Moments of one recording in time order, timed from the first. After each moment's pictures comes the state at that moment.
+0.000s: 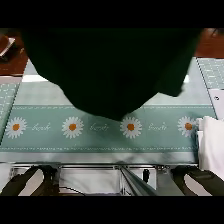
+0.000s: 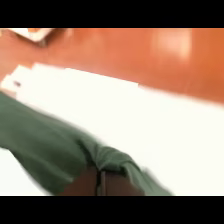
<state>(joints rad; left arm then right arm) 0.32 -0.91 1.46 0.42 -1.17 -1.13 0.06 -1.01 1.84 -1.00 1.33 1.48</state>
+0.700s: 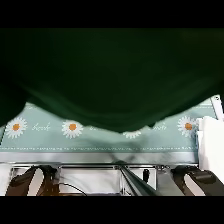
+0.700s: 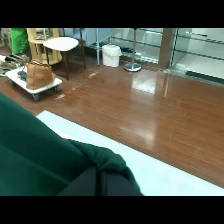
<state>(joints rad) 0.38 -0.64 1.86 0.67 -1.23 -1.21 0.06 -0.76 2.06 -1.05 1.50 1.47</state>
